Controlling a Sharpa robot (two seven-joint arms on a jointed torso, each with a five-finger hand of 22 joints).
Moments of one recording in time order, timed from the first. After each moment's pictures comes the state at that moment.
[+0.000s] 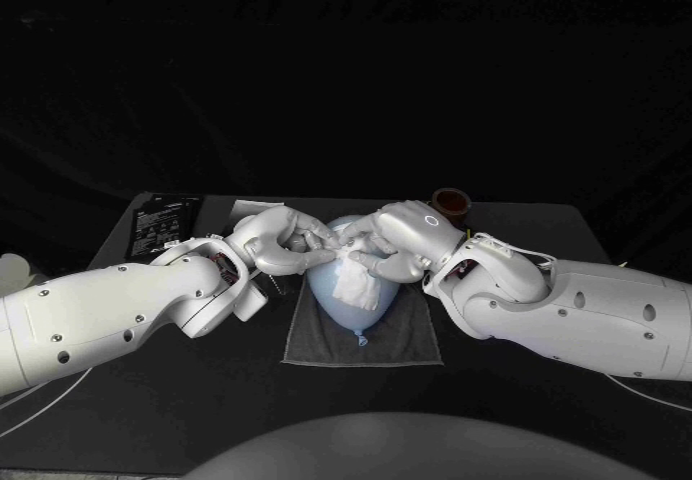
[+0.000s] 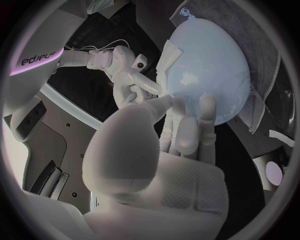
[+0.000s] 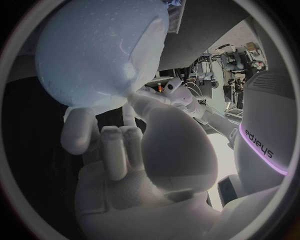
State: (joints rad) left arm 1.10 -0.91 -0.11 1.65 -0.81 -0.35 0.23; left_hand 1.42 -0.20 0.60 0.06 0.05 0.92 0.14 0.27 0.35 1.02 0.06 0.83 0.48 1.34 -0.01 1.44 0.90 0.16 0.96 0.09 1.11 0.71; right arm 1.13 -0.76 -0.16 1.70 -1.65 -0.65 -0.05; right_hand 1.38 -0.15 0.49 0.01 0.05 0.97 0.14 0.18 0.40 1.46 0.05 1.57 1.31 1.47 -0.02 1.56 1.31 0.10 1.38 0.09 1.12 1.31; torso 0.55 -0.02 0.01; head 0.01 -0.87
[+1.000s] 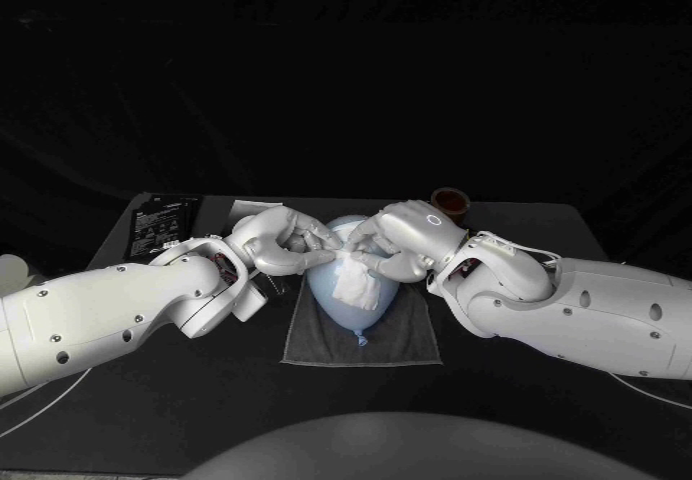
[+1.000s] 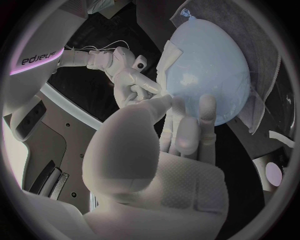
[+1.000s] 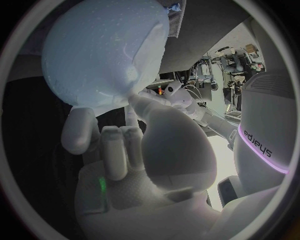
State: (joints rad) left arm 1.10 -0.91 -0.10 1.65 -0.81 -0.34 0.23; left_hand 1.42 -0.20 0.60 0.06 0.05 0.92 0.14 0.27 0.35 1.02 0.06 0.83 0.48 1.34 -0.01 1.44 0.90 0.16 0.96 0.09 1.11 0.71; right arm 1.14 -0.78 -0.16 1.71 -1.66 -0.62 -0.05; right_hand 1.37 -0.09 0.48 0.02 0.05 1.10 0.09 0.23 0.43 1.47 0.02 1.57 1.31 1.47 -0.03 1.56 1.31 0.10 1.37 0.08 1.12 1.31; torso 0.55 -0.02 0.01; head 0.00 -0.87
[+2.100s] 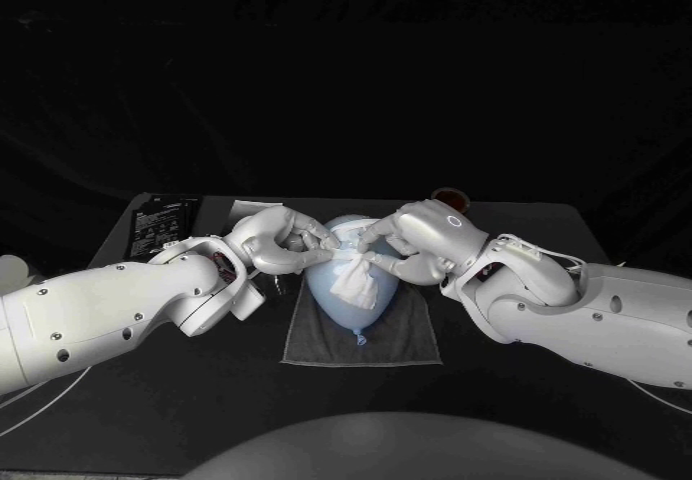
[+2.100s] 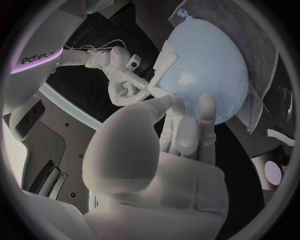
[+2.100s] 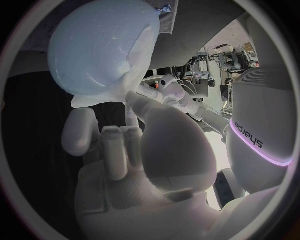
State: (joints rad) left arm 1.10 -0.91 -0.10 1.64 -0.80 -0.34 0.22; left_hand 1.42 -0.20 0.60 0.06 0.05 0.92 0.14 0.26 0.35 1.02 0.06 0.84 0.48 1.34 -0.01 1.44 0.90 0.16 0.96 0.09 1.11 0.71; right arm 1.14 -0.86 -0.15 1.77 -1.63 -0.66 0.03; right_hand 1.37 -0.08 0.49 0.01 0.05 1.10 0.09 0.26 0.44 1.47 0.02 1.57 1.31 1.46 -0.04 1.56 1.31 0.10 1.38 0.08 1.14 1.31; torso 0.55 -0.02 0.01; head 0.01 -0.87
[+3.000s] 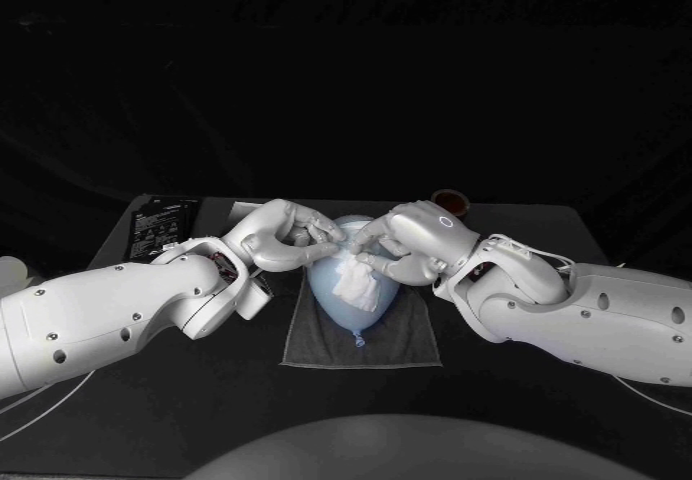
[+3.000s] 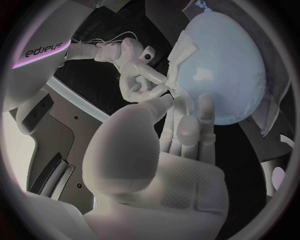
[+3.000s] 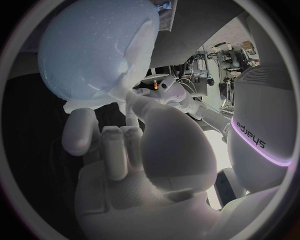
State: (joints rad) left arm 1.10 -0.91 -0.09 1.66 -0.73 -0.37 0.33; left_hand 1.42 -0.21 0.60 0.05 0.05 0.93 0.14 0.25 0.34 0.97 0.06 0.78 0.43 1.28 0.00 1.41 0.80 0.17 0.90 0.10 1.08 0.65; right arm 1.14 -0.83 -0.15 1.75 -1.61 -0.66 0.04; right_hand 1.37 -0.08 0.49 0.01 0.05 1.10 0.08 0.26 0.45 1.47 0.02 1.56 1.31 1.47 -0.04 1.57 1.31 0.10 1.37 0.07 1.14 1.31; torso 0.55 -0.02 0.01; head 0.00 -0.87
